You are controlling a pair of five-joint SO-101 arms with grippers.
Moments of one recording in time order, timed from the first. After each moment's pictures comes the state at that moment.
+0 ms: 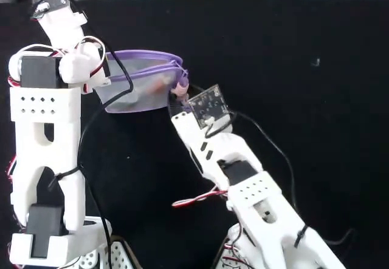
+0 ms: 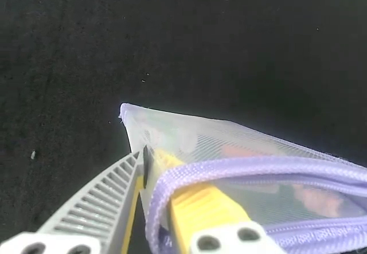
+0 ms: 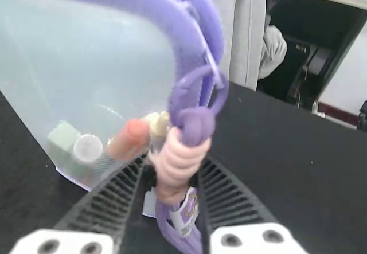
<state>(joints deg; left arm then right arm) -2.6 -14.1 -17.3 92.0 15.3 -25.8 -46.1 75.3 -5.5 8.7</state>
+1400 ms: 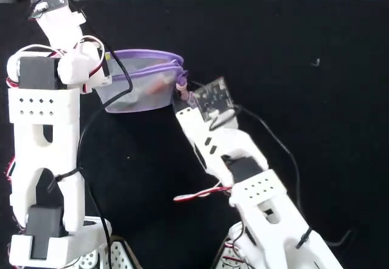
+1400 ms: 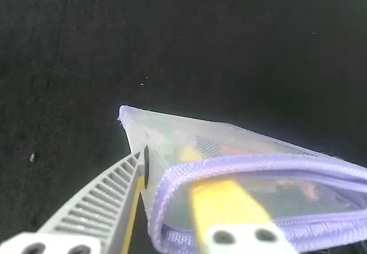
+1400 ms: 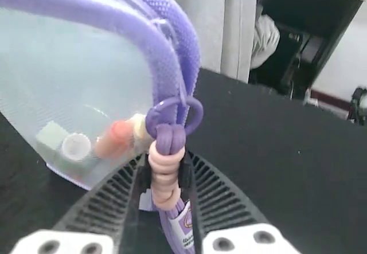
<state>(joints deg) -2.6 -14.2 -17.5 92.0 15.4 -23.8 -47.3 68.4 7.2 8.7</state>
